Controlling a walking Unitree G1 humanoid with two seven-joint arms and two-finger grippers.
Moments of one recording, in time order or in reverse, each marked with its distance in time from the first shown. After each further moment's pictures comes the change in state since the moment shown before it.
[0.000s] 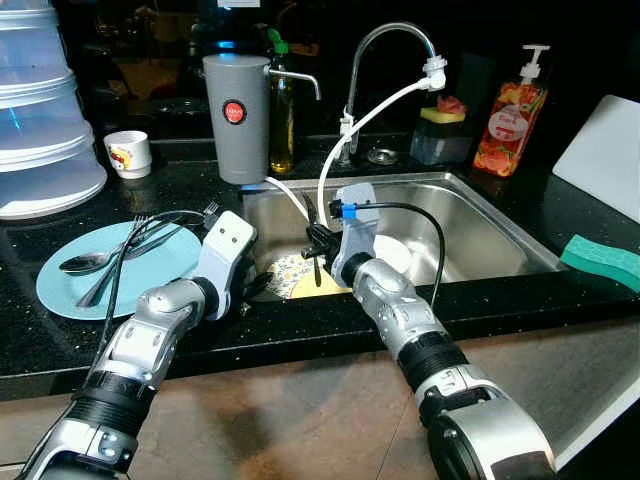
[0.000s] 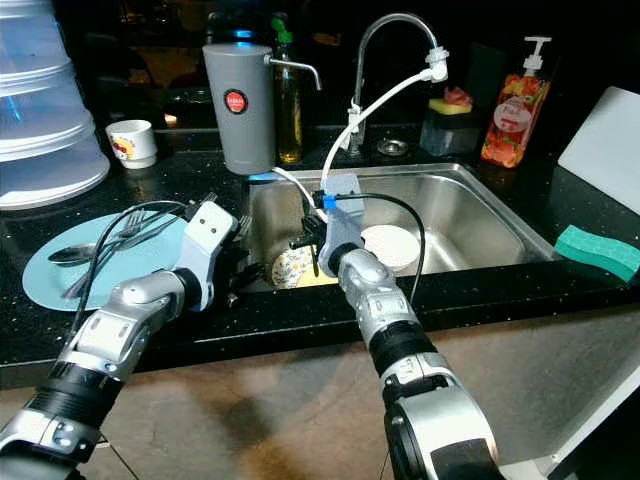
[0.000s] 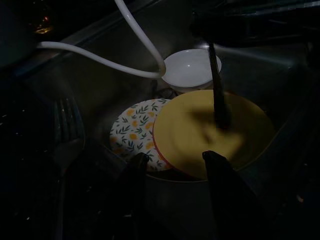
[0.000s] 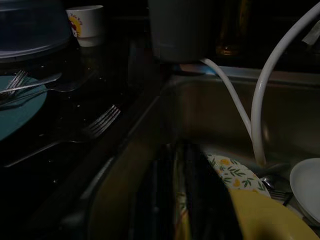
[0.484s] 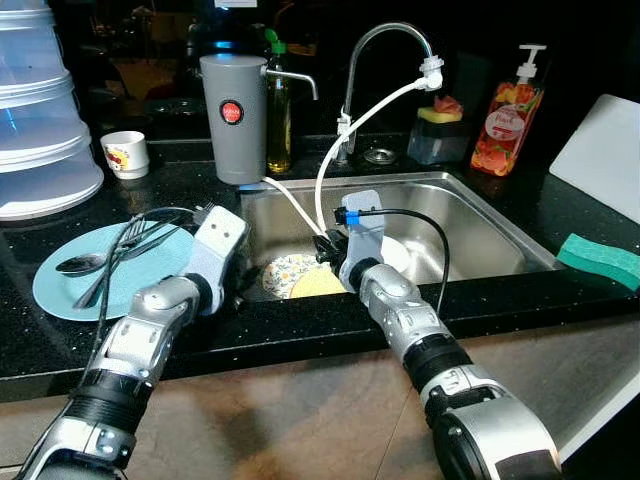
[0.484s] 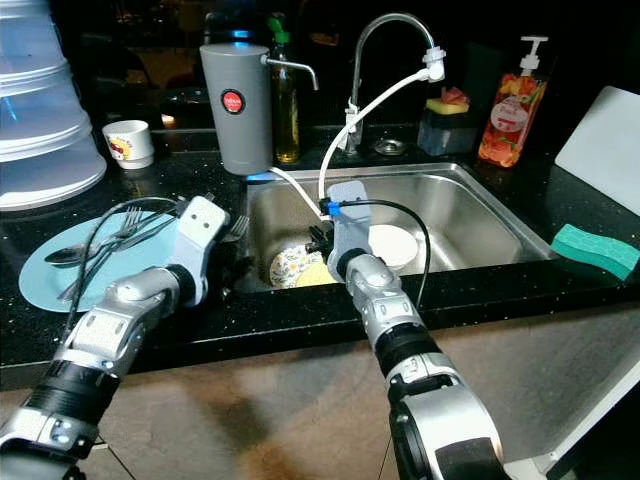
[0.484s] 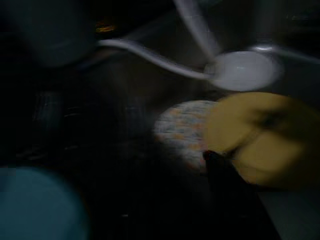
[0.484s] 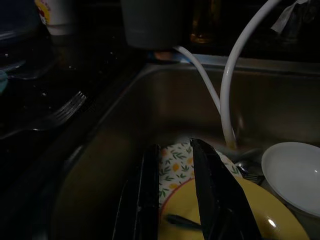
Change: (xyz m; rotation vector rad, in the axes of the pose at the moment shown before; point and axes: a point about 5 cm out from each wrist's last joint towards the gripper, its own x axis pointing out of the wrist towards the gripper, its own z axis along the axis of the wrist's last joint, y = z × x) left arm -0.007 0.029 0.006 0.001 0.019 0.266; right arm -0.004 -0.012 -0.006 -0.020 0.025 -0.069
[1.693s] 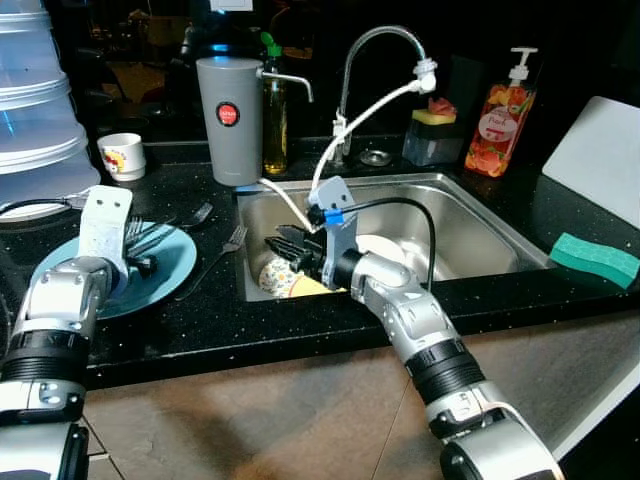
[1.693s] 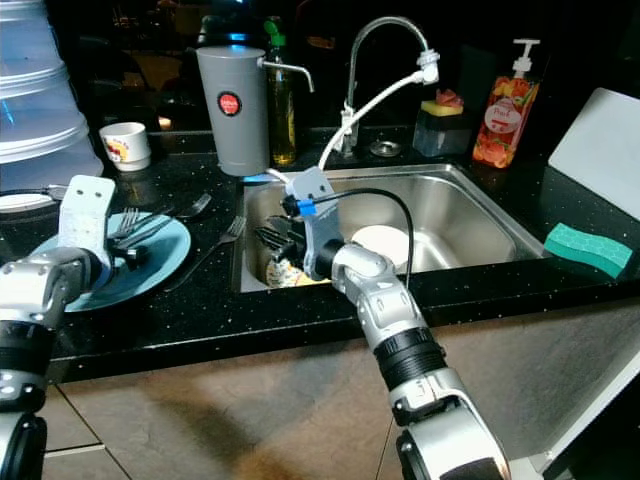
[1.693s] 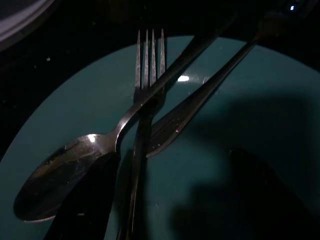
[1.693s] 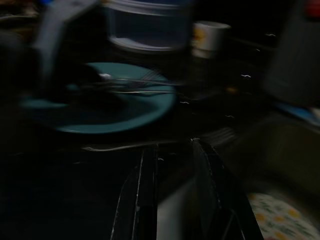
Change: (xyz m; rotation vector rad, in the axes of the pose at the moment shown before) left arm -0.042 0.091 -0.022 -0.240 0.397 0.424; right arm -0.019 0.056 0.039 -0.132 -0.041 0.577
